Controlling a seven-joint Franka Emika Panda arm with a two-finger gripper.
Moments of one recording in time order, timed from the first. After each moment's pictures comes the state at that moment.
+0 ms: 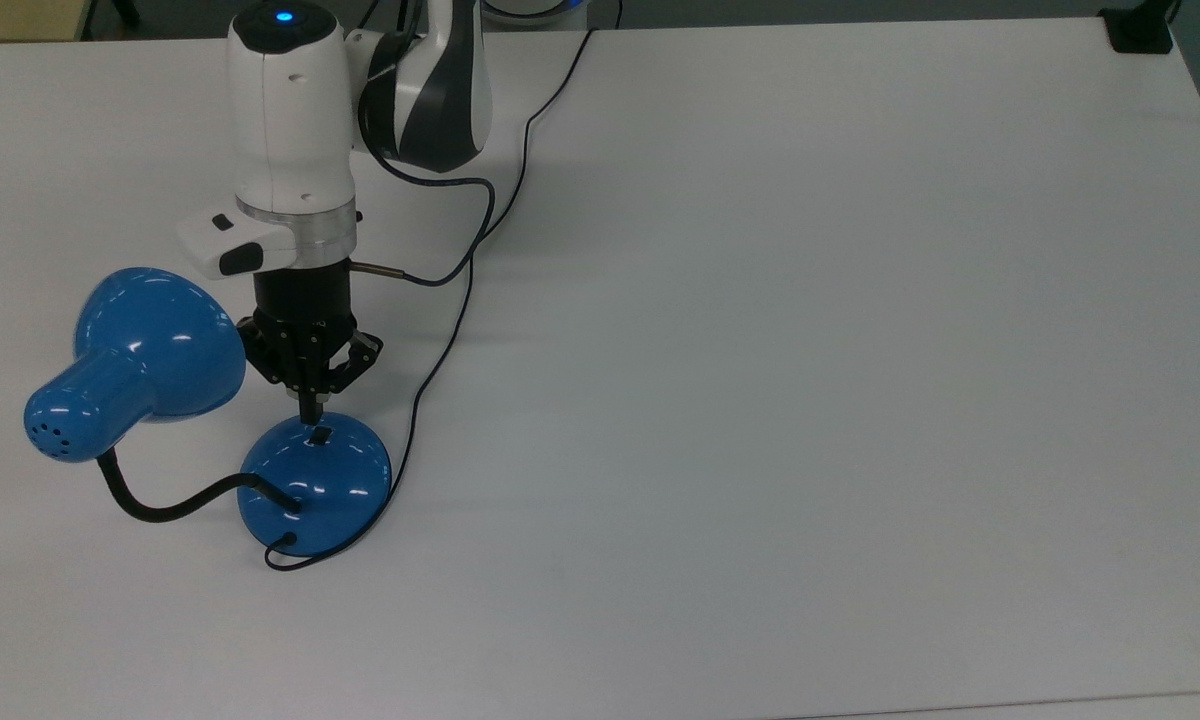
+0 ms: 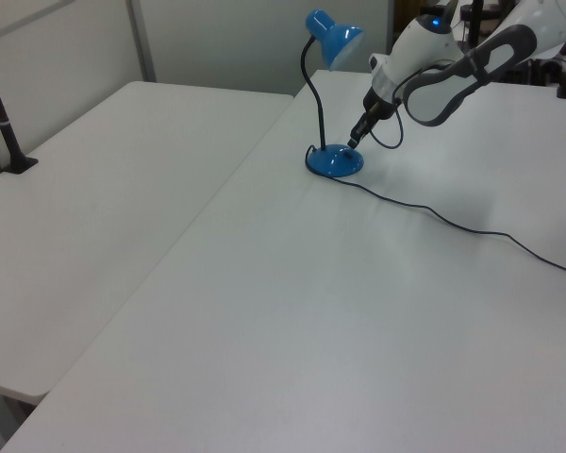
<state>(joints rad) -0.18 0.47 0.00 -1.83 -0.06 2.84 -0.04</state>
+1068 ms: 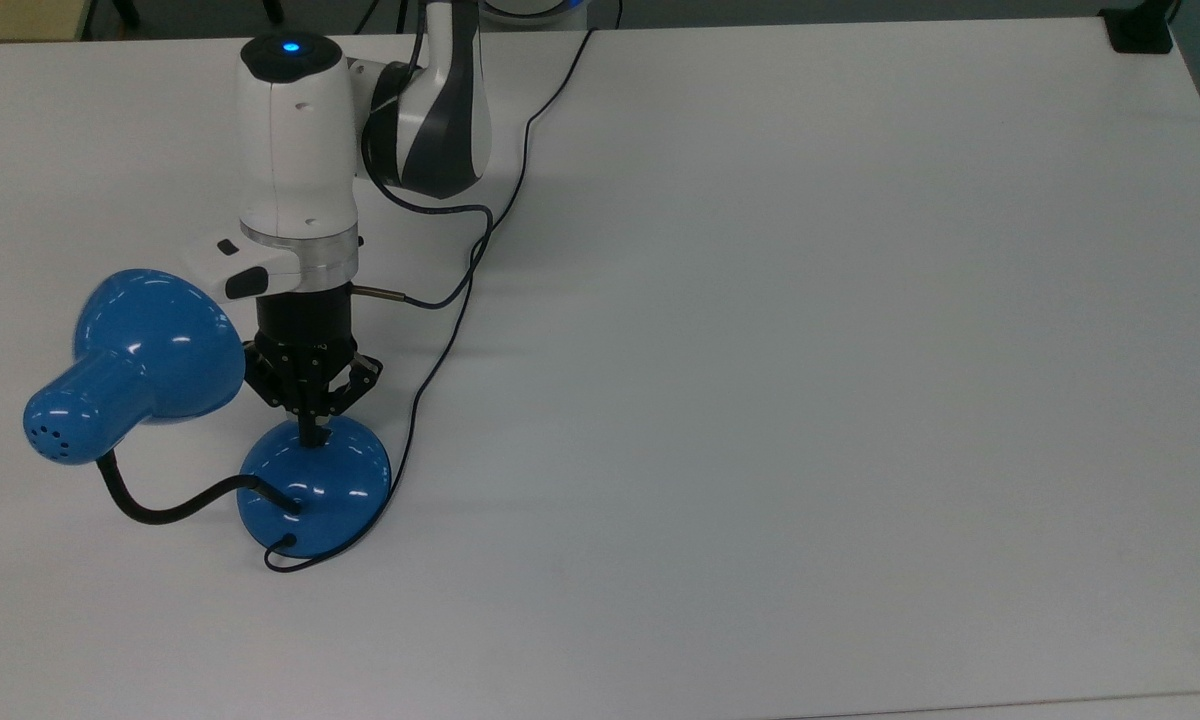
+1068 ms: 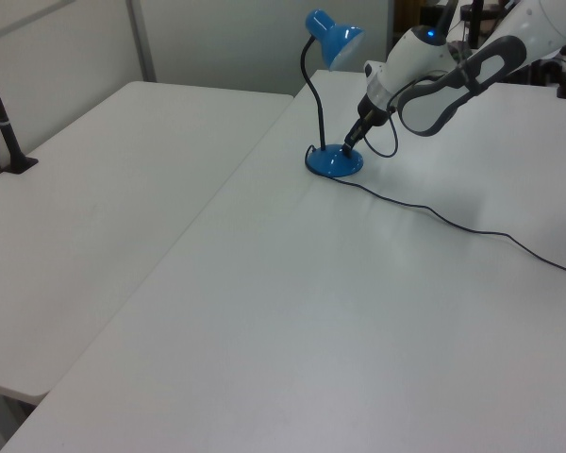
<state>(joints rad) -0.18 0.53 0.00 -1.79 -0.07 2.90 -0.05</state>
